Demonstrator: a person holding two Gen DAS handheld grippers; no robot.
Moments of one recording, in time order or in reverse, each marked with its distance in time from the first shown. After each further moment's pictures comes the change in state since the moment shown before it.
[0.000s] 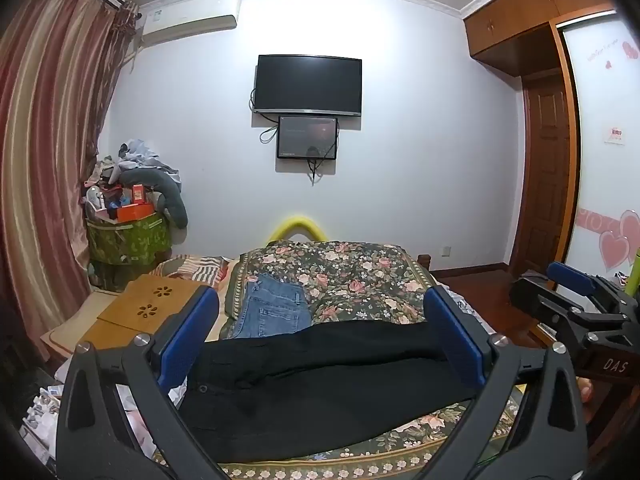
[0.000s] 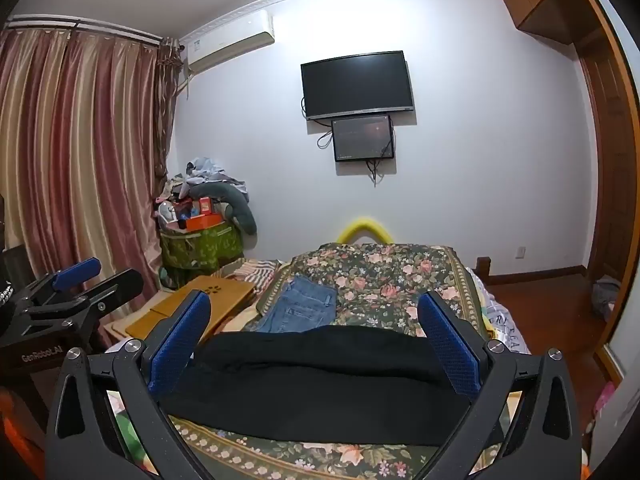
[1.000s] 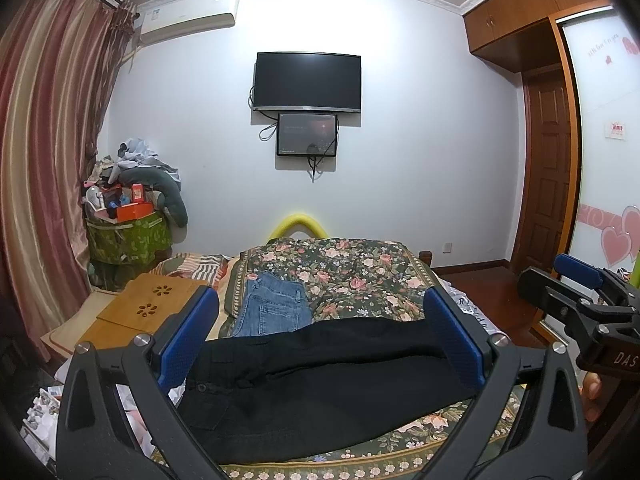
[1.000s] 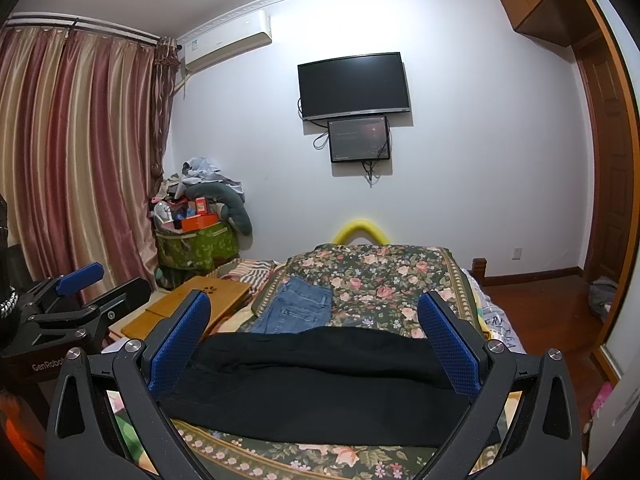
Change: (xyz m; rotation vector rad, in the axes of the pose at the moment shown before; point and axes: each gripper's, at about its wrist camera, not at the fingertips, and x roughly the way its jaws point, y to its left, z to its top) left arm 0.006 -0.001 -0.005 0.013 -0.002 0.004; right arm -0.001 -0.002 0.004 -0.002 -0.002 -0.009
